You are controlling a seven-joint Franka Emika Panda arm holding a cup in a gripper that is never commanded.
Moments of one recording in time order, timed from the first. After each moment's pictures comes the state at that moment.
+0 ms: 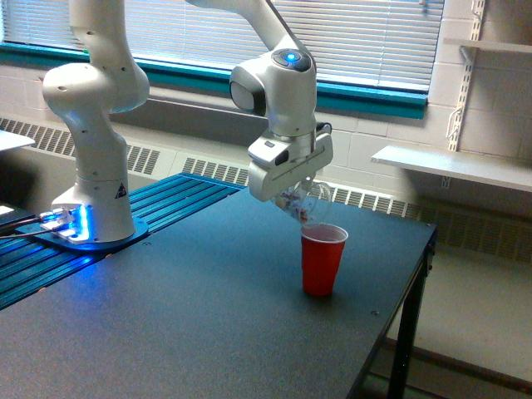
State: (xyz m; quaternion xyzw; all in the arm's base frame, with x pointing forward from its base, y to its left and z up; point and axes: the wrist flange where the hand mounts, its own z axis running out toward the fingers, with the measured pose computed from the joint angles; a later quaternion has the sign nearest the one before) arm 0.460 0.020 0.276 -0.83 0.54 0.10 0.13
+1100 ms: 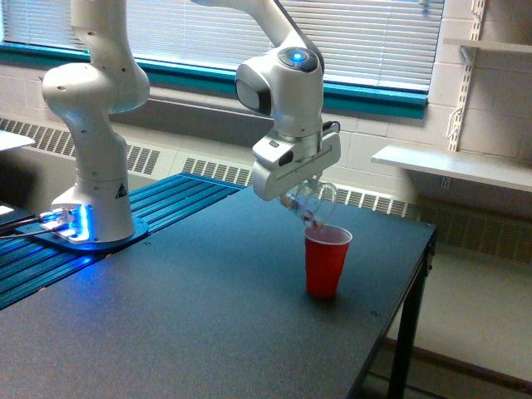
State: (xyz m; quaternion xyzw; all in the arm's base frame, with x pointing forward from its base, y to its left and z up) arm 0.474 0.011 0.282 -0.81 0.56 0.12 0.14
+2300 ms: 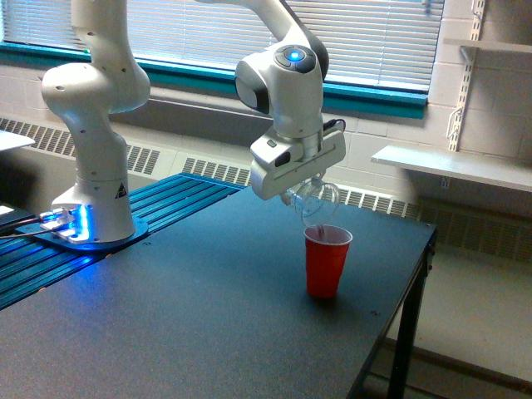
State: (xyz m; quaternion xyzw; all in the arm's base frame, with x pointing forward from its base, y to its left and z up) arm 0.483 -0.007 0.288 -0.78 0.59 0.14 0.16
